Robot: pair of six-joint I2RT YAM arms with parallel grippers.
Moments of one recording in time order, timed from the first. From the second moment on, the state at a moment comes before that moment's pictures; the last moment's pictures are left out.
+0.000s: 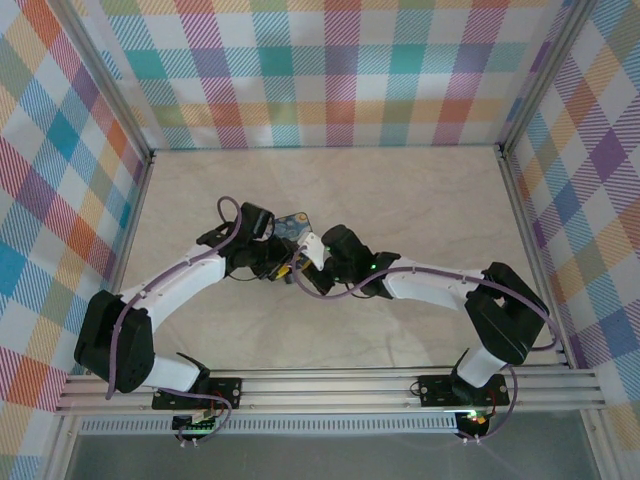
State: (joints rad) left arm -0.48 1.40 0.98 -0.56 0.30 -1.11; right arm 0.88 1.60 0.95 -0.06 -0.16 -0.06
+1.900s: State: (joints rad) left arm -0.50 1.18 0.75 -0.31 0.34 -0.86; right arm 0.61 1.32 0.80 -0.08 -1.01 0.17
